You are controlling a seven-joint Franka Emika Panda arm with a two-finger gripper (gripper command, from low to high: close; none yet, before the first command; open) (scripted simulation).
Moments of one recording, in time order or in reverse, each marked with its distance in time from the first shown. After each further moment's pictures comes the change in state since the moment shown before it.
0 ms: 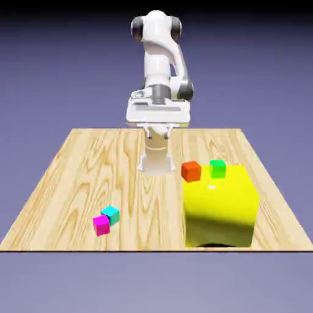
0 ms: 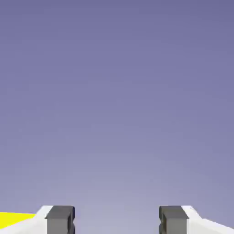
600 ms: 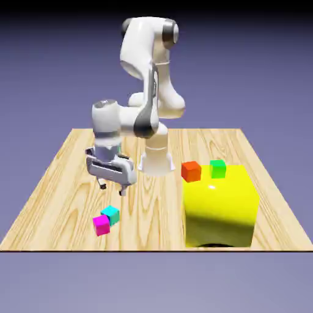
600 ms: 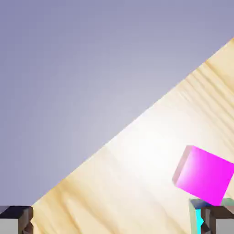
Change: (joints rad) arm -0.238 0.652 -0.103 0.405 0.209 -0.469 0.315
